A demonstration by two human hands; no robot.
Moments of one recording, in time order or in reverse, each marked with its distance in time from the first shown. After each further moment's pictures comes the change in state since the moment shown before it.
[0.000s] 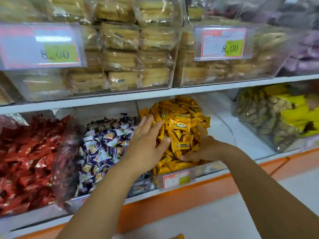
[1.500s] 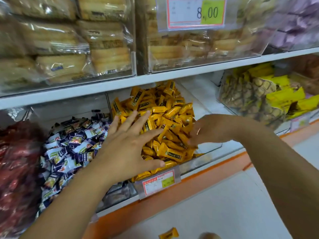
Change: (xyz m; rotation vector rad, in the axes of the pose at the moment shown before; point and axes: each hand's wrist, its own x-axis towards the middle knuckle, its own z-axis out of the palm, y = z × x) left_hand 0.018 0.001 0.003 0.428 -0.130 0.248; right_hand -0.038 -0.004 -0.065 -0.400 -0.126 -0.101
